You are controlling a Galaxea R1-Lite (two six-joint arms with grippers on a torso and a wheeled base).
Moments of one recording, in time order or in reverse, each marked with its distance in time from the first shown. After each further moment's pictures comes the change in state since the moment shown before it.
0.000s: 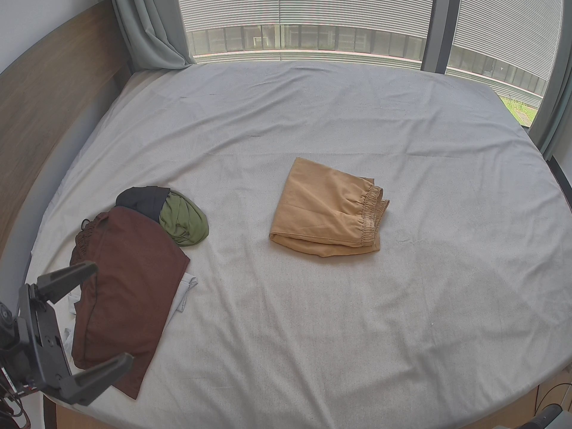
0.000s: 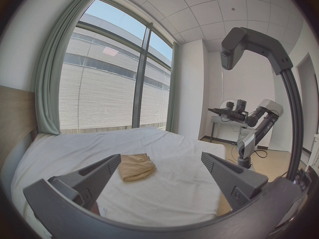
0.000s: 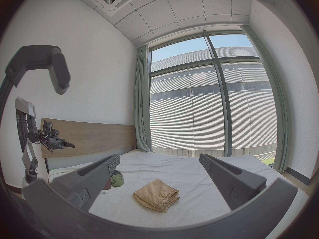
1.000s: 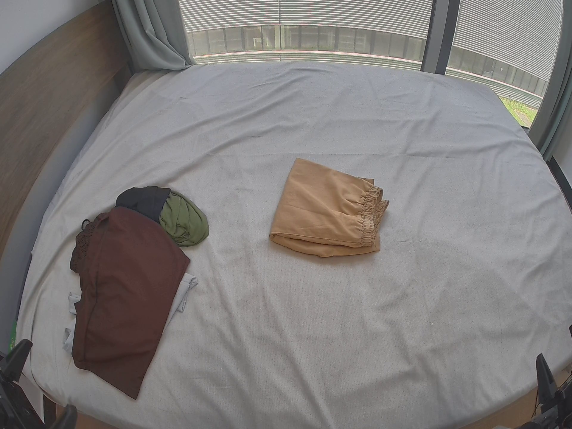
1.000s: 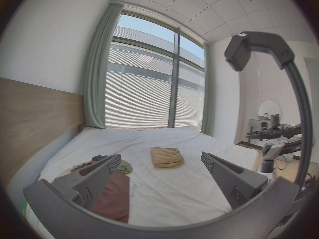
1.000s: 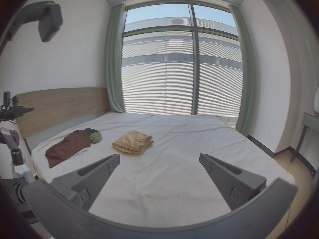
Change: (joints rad) left arm 0.124 -0.904 0.000 0.868 0.293 -0.075; right arm -0.023 -0.604 0.081 0.930 -0.286 -0.095
